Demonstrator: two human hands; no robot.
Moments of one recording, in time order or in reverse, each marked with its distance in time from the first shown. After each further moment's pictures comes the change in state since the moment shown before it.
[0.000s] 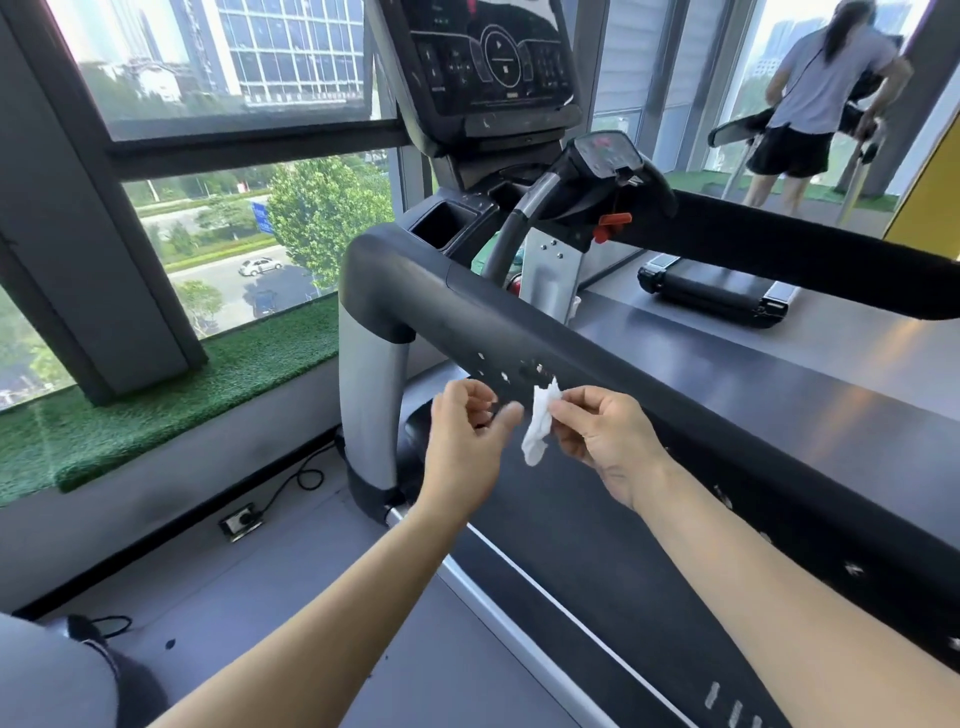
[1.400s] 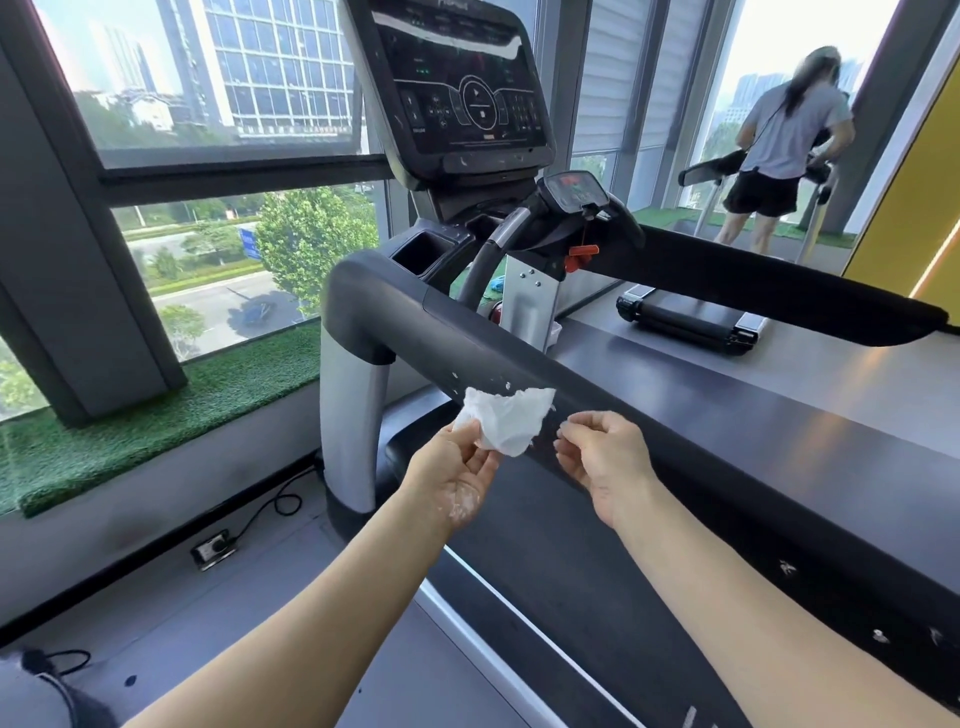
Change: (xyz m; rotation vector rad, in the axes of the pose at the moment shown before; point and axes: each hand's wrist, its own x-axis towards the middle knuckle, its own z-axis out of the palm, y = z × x) left_hand -0.003 0.025 0.017 -1.051 -0.075 -0.709; right_hand -0.021 -0.010 -0.019 0.100 0.296 0.120
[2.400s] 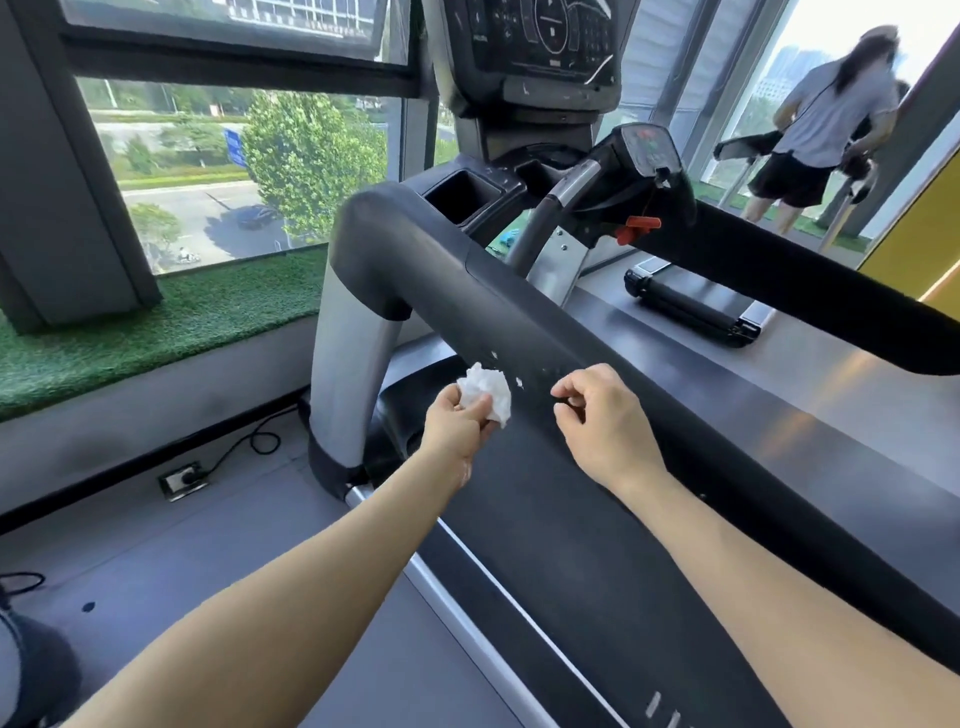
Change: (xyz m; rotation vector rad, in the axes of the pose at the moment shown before) left_hand 0.120 0.030 -0.048 0.356 0.064 0.245; right_hand 0.060 0.010 0.065 -1.042 -0.126 -0.645
